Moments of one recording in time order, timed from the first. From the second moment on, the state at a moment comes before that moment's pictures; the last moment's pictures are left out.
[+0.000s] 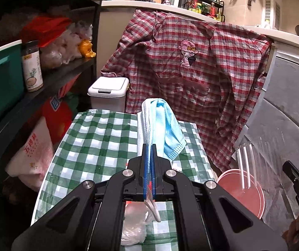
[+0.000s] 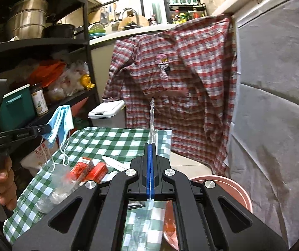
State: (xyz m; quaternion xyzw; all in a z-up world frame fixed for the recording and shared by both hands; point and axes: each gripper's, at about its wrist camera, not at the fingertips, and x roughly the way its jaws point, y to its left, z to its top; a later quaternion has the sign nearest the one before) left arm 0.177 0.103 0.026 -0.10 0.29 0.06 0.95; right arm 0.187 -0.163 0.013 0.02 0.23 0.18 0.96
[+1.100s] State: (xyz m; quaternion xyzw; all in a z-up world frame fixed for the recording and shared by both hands) left arm 0.197 0.054 0.016 -0.08 0.30 0.03 0.95; right arm 0.193 -0.212 0.018 0.03 0.24 0.11 0.96
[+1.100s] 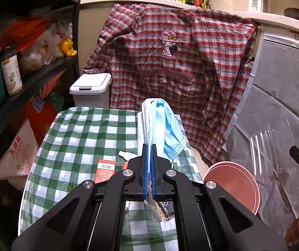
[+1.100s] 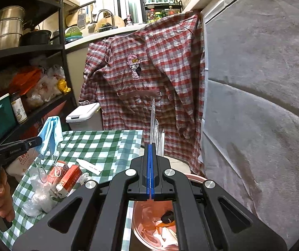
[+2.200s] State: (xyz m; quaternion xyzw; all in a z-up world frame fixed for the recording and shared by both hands) left arm 0.204 0.020 0.004 -0.06 0.32 -0.03 0.95; right arm 0.196 -0.249 0.027 0.05 0.24 0.07 0.97
